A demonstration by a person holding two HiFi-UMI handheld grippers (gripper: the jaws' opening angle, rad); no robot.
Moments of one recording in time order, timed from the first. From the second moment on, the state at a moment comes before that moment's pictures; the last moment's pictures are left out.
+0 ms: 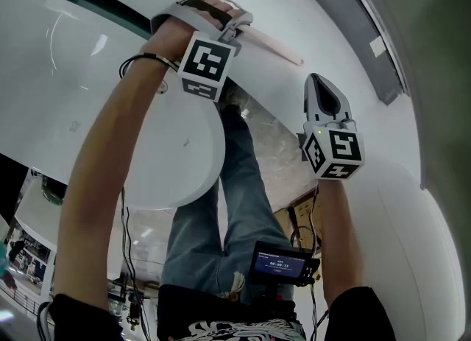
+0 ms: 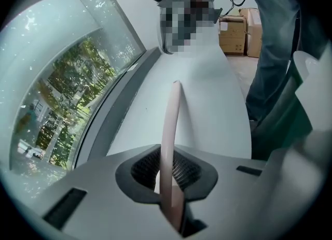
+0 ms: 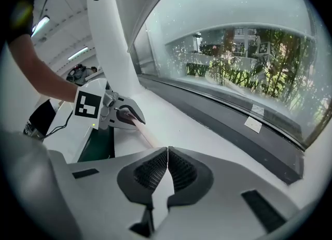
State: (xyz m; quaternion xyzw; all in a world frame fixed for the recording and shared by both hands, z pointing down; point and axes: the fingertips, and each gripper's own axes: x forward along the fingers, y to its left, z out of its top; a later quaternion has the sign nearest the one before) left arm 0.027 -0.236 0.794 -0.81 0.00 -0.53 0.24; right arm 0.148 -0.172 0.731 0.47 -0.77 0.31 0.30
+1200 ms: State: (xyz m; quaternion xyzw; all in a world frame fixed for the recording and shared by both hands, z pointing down) left arm -0.003 -0.243 0.706 -0.84 0.10 -0.48 0.25; right arm 0.129 -0.176 0.716 0.45 -0.79 0.30 0.30
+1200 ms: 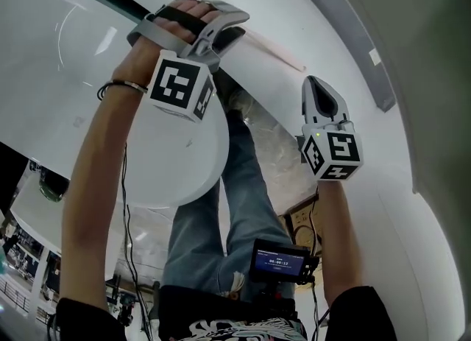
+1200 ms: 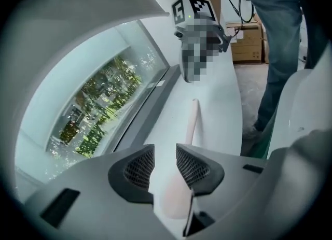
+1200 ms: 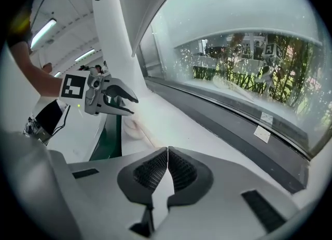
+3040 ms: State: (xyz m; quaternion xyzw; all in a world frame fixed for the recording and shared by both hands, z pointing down) left arm -0.116 -0.075 0.359 -0.87 0.45 -0.17 0.05; right arm 0.051 -0.064 0.373 0.53 -0.83 0.10 0.14
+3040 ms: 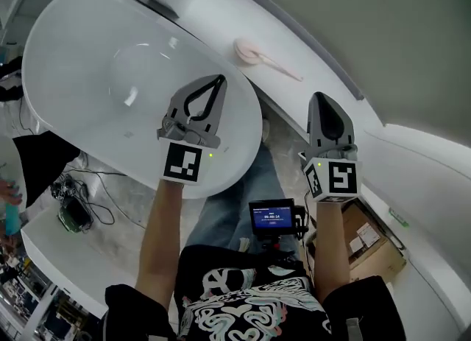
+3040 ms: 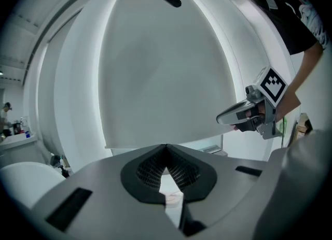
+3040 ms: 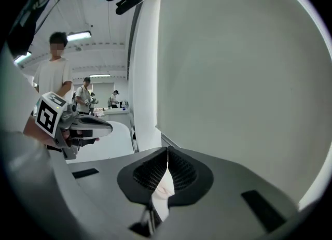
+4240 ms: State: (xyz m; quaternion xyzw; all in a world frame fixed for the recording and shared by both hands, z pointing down) left arm -0.224 0.044 0.105 -0.82 0.57 0.03 0.03; right arm -0.026 0.026 0.116 0.51 -0.86 0.00 0.02
